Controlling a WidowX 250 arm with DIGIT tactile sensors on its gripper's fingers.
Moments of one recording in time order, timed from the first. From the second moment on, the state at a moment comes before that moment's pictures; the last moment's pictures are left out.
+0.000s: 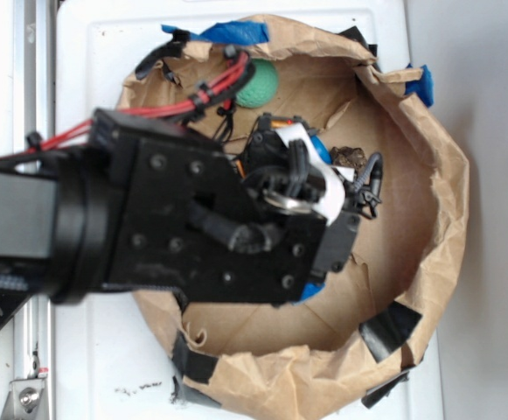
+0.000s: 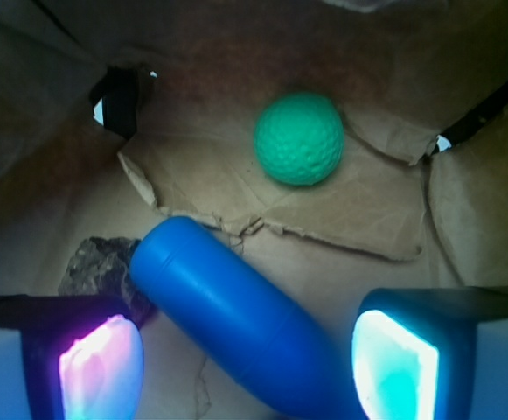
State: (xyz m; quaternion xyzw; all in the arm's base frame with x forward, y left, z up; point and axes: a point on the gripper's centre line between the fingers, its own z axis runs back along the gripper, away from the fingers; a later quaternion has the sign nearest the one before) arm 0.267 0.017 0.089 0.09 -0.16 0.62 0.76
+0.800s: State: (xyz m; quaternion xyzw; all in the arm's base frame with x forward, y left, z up) arm 0.263 0.046 0.071 0.12 -0.19 0.62 0.75
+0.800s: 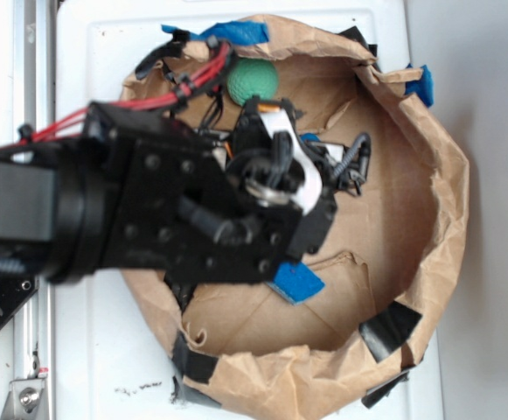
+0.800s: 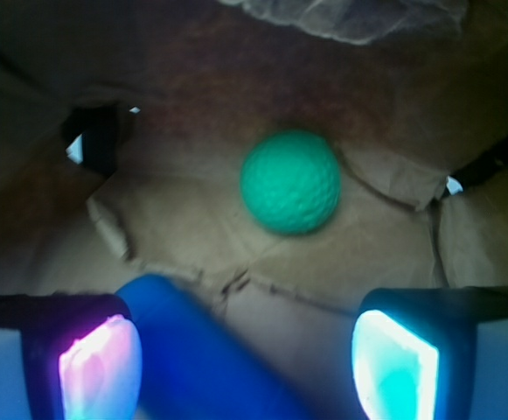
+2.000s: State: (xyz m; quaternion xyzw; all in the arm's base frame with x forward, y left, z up) arm 0.258 0.091 0.048 0.14 -0.18 0.64 0.73
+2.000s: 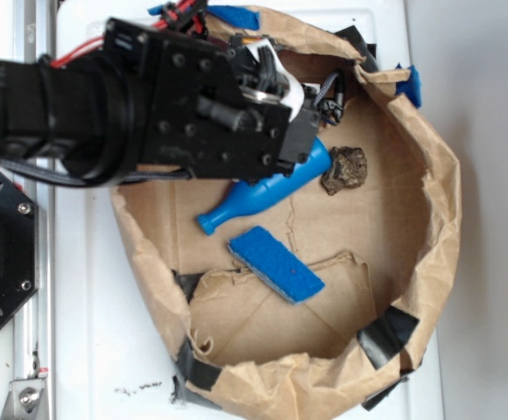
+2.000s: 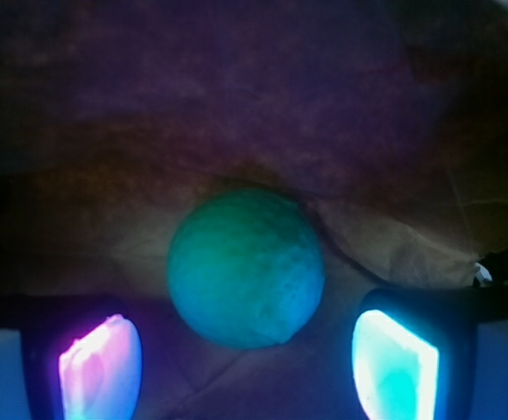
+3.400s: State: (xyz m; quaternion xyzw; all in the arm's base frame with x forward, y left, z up) arm 0.278 0.108 0.020 0.20 -0.21 0.67 0.68
